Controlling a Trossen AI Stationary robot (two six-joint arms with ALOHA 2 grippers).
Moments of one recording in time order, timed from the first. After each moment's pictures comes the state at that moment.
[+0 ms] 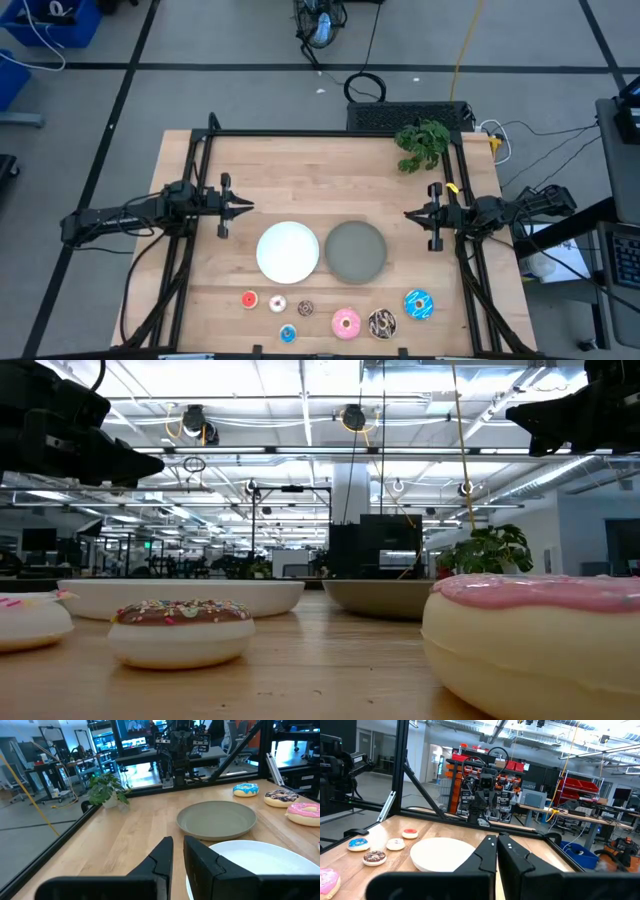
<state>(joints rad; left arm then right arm) 0.23 0.18 0.01 0.11 0.21 0.17 0.25 0.07 0.01 0.21 0.26 -0.22</state>
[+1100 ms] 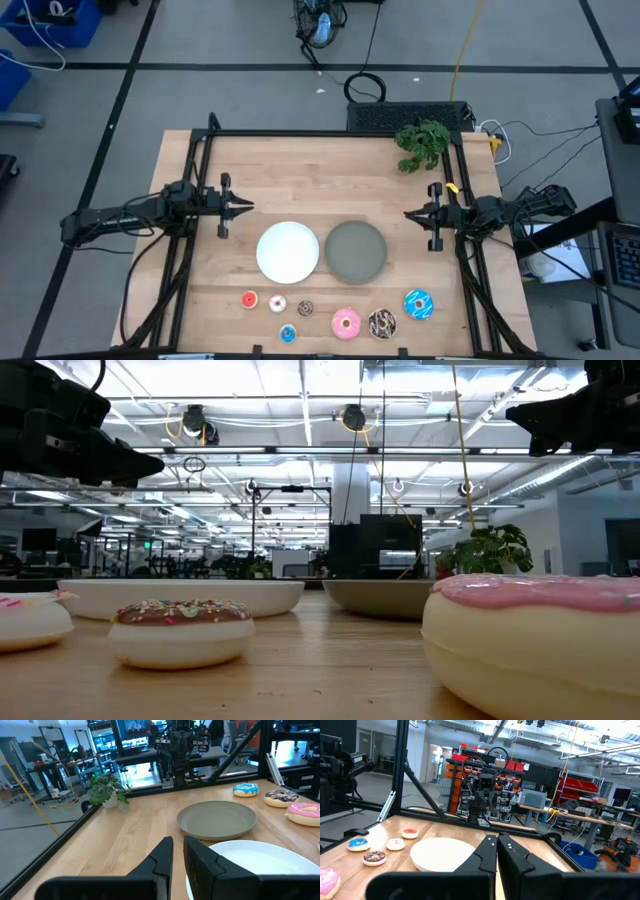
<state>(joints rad) 0.23 0.18 0.01 0.11 0.21 0.17 0.25 0.07 0.02 0.21 0.26 -0.22</state>
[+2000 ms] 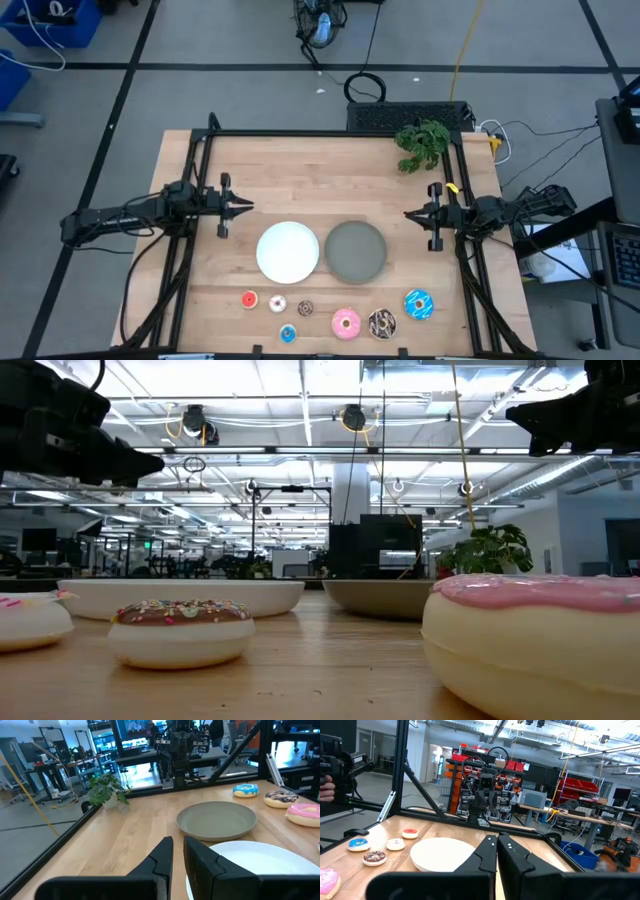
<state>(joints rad) 0.23 0.18 0.01 0.12 0.21 0.17 0.25 0.07 0.02 0.21 0.26 -0.22</state>
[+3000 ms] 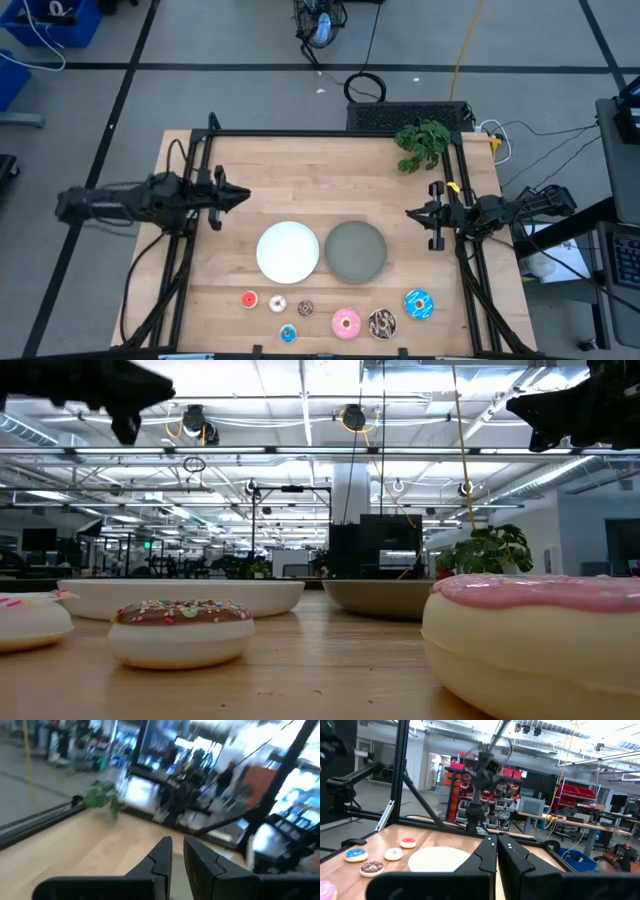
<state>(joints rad) -0.02 0.40 0.38 0.00 -0.13 -0.29 0.25 0.07 0.01 0.26 0.26 -0.23</state>
